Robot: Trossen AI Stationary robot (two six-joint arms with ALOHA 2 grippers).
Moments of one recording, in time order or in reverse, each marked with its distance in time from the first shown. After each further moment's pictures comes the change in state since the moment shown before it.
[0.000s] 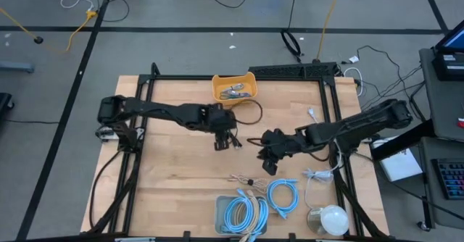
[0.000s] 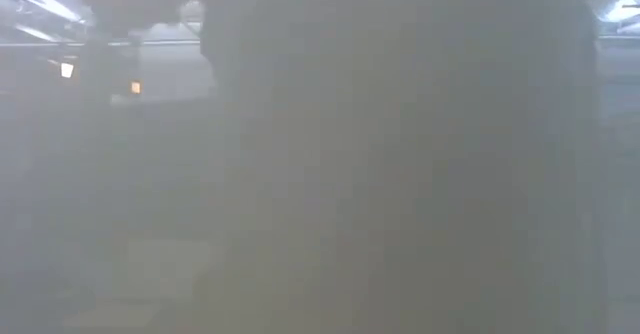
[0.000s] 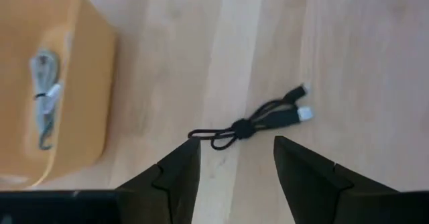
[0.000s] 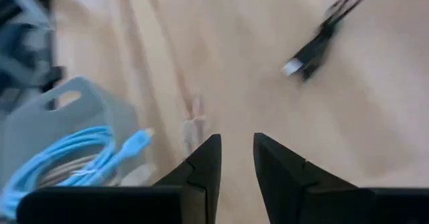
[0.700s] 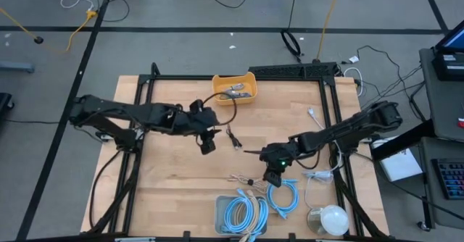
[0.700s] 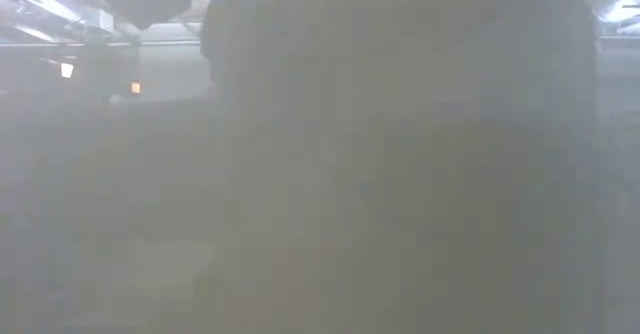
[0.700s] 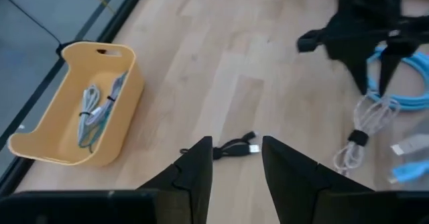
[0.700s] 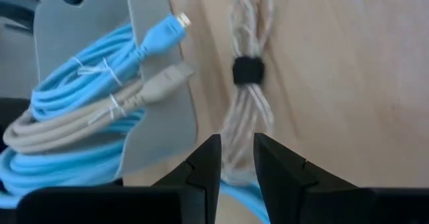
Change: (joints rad) left arm -0.161 -0.314 -0.001 -0.051 -0.133 -0.220; right arm -0.002 0.143 -0.197 0.281 -0.431 0.090
